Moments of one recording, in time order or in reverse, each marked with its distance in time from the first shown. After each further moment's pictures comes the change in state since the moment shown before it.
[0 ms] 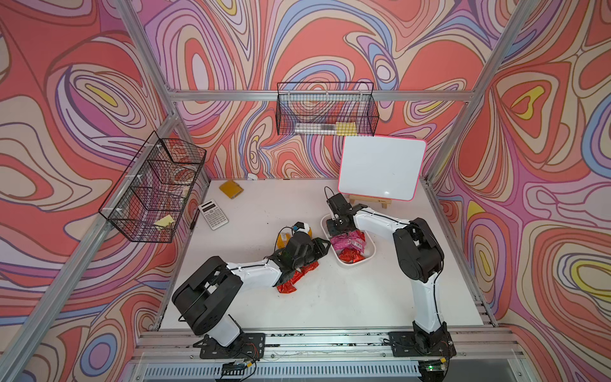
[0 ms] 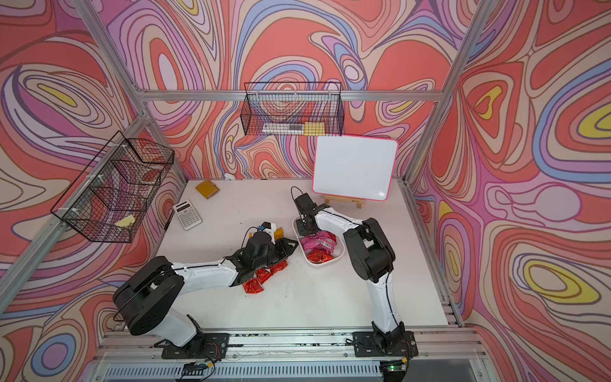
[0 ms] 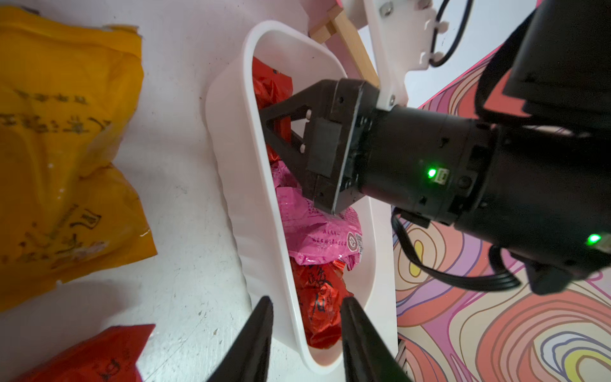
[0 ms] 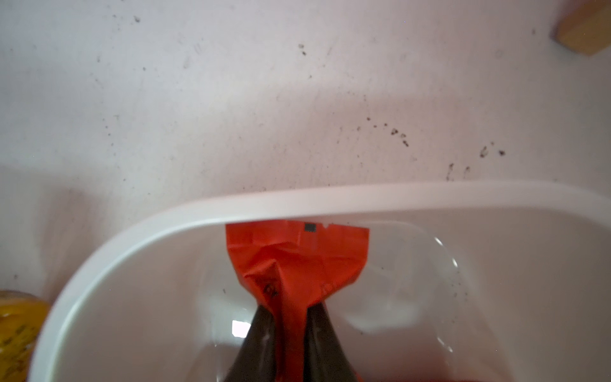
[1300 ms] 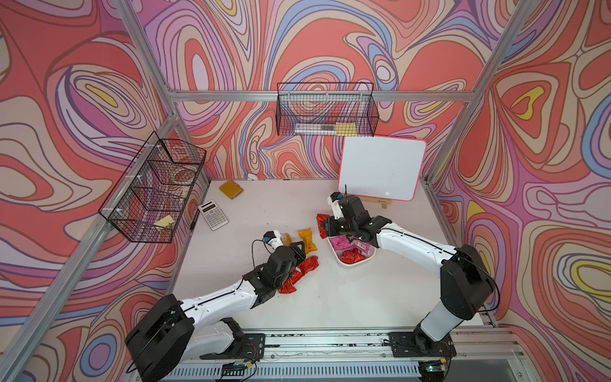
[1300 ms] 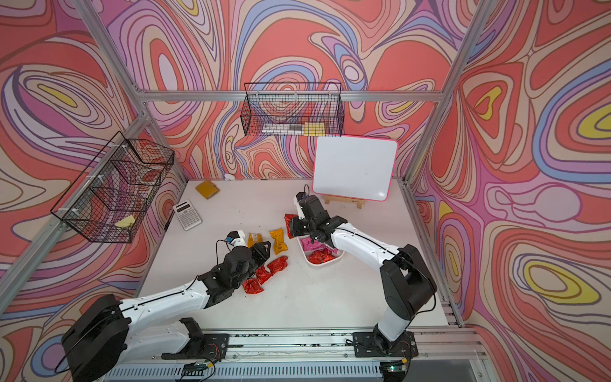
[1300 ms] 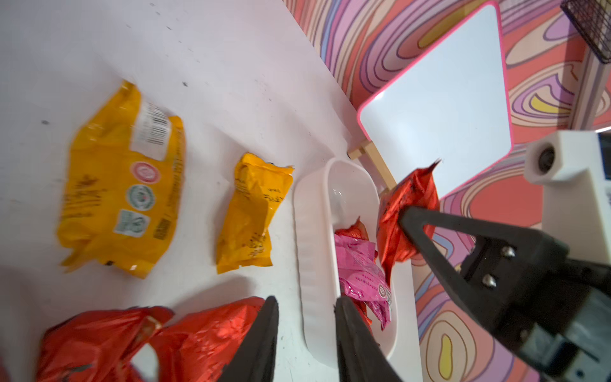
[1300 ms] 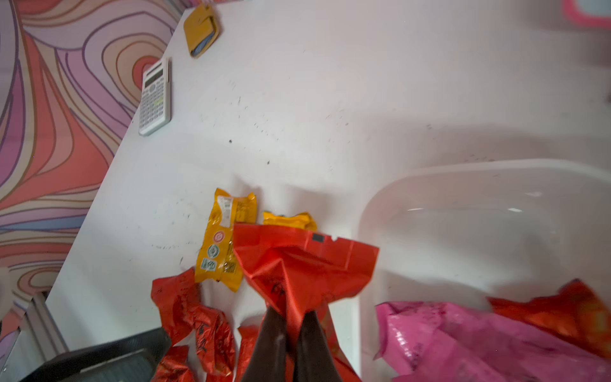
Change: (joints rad) left arm -0.024 -0.458 -0.228 -0.224 -0.476 -0.063; right arm 0.138 -0.397 -0.285 0.252 -0.227 0.225
